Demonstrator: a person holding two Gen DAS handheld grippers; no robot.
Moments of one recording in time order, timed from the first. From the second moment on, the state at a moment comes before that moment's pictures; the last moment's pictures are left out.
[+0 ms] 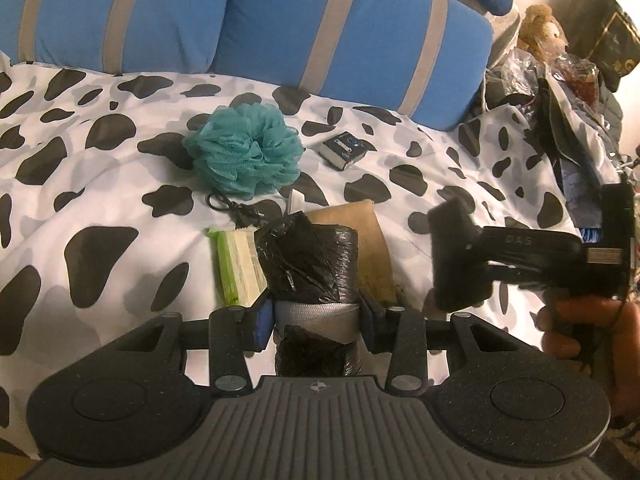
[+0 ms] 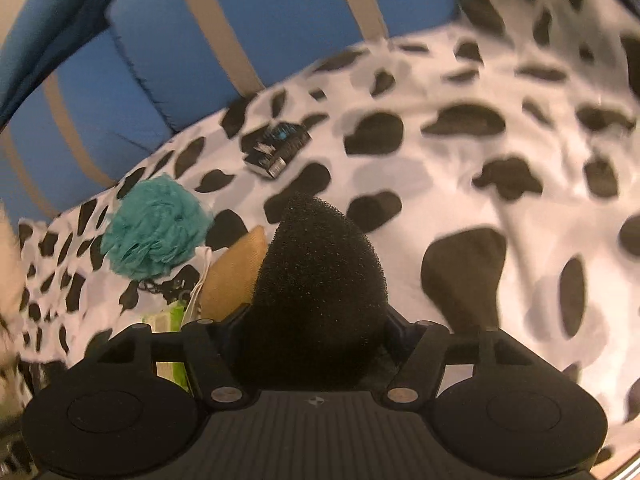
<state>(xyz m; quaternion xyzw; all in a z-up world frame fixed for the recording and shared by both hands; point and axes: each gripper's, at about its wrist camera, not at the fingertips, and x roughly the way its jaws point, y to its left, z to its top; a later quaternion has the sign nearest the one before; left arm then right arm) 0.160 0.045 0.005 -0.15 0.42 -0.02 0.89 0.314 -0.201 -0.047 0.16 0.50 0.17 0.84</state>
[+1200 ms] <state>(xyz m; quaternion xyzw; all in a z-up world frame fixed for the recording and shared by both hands) 0.054 -0.007 -0.033 -0.09 0.56 -0.02 0.82 0.110 -0.183 -0.021 -0.04 0.50 0.33 0.80</state>
